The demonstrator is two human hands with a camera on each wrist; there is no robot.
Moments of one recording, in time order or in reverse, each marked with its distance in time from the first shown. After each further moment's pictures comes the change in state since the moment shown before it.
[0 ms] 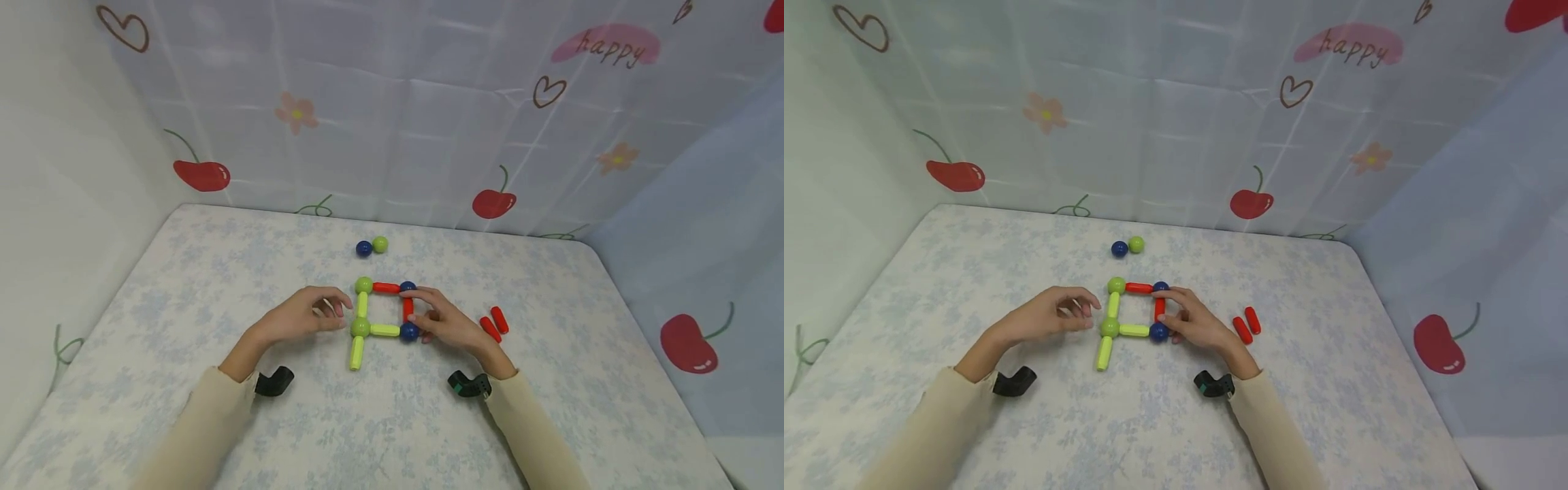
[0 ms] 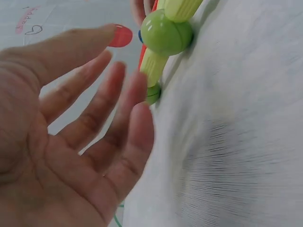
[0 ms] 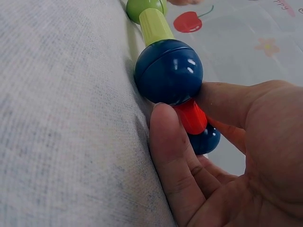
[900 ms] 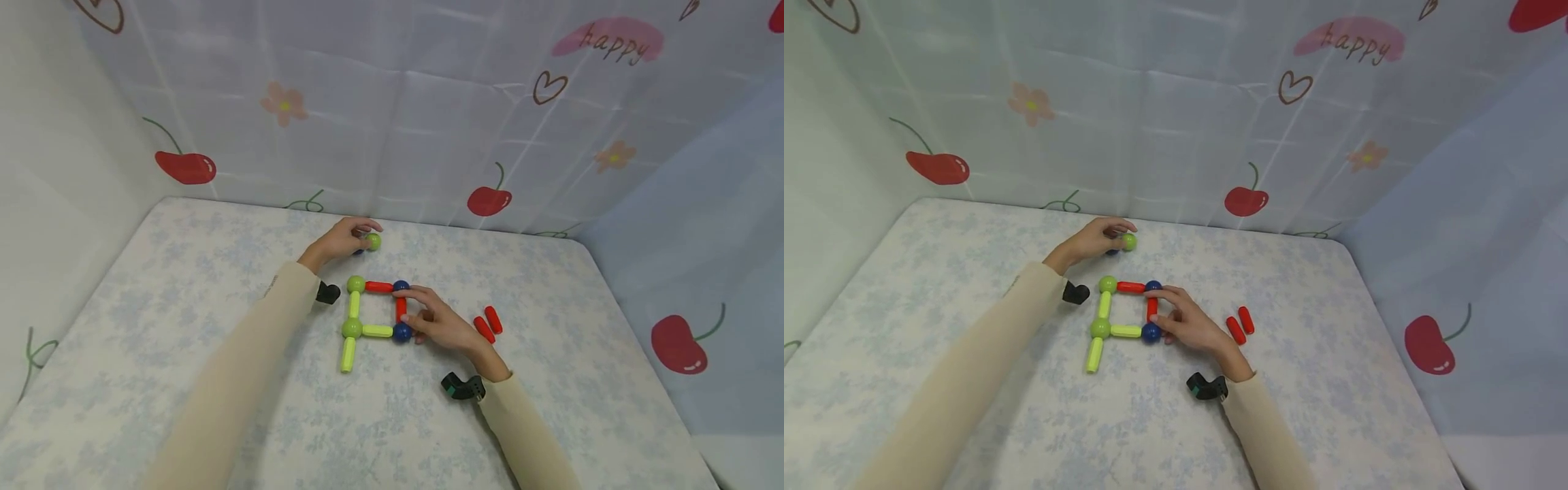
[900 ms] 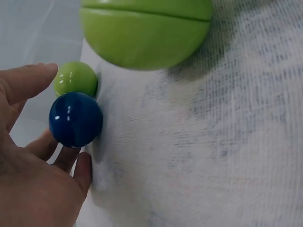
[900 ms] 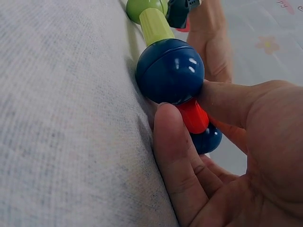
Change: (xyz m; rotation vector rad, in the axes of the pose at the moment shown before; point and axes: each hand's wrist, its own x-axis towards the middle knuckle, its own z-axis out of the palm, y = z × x) left_hand 0.161 -0.024 -0.030 -0.064 0.126 -0.140; right_hand 0.003 0.004 -0.001 -0.002 -0.002 -0.035
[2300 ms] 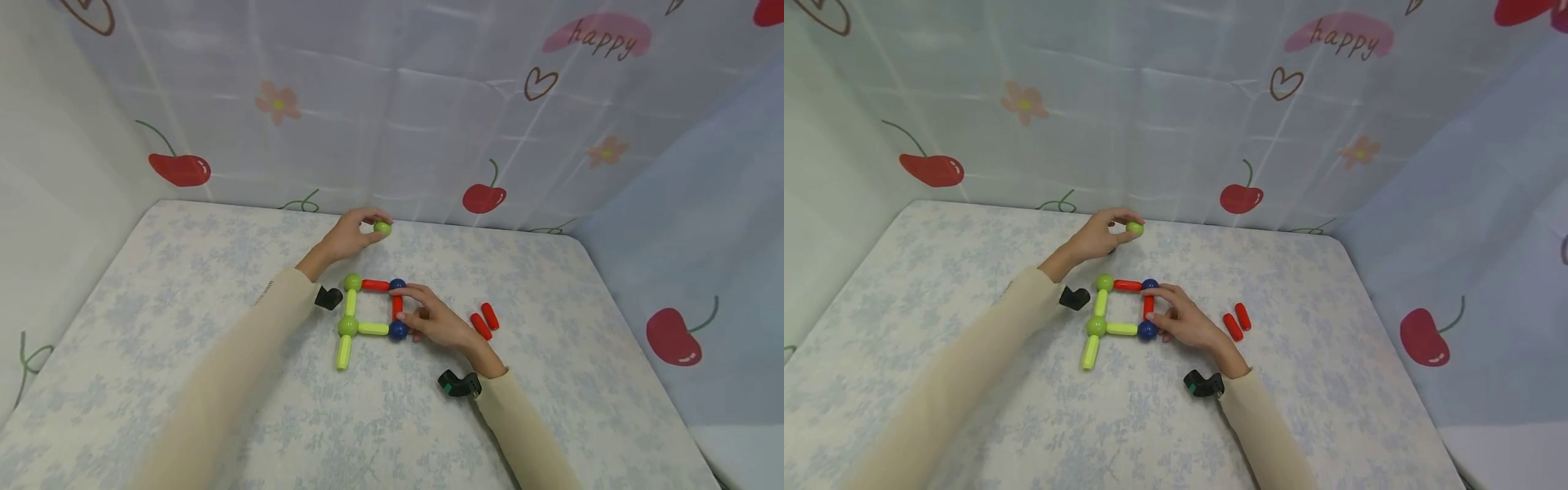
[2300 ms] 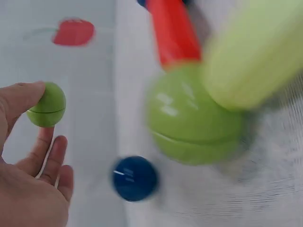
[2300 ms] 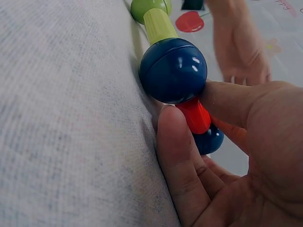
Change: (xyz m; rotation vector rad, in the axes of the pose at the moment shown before) left_hand -0.013 0.034 0.013 0.100 0.082 0.238; right_hand -0.001 -0.002 0.002 0.008 0.014 -0.008
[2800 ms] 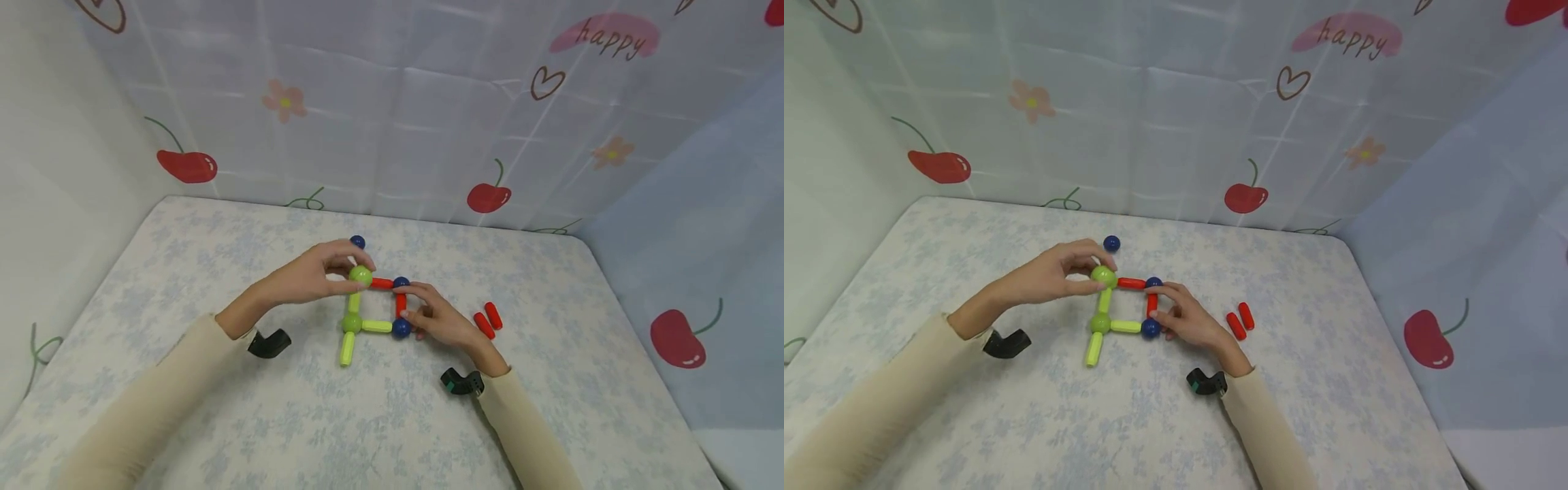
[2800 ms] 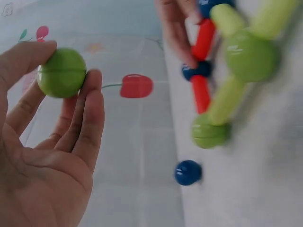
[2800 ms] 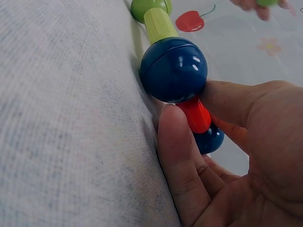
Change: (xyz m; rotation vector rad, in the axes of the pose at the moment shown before) left_hand -0.112 0.045 -0.032 -0.161 -0.241 0.136; right_hand 0.002 0.001 0.001 -0.017 0.005 -0.003
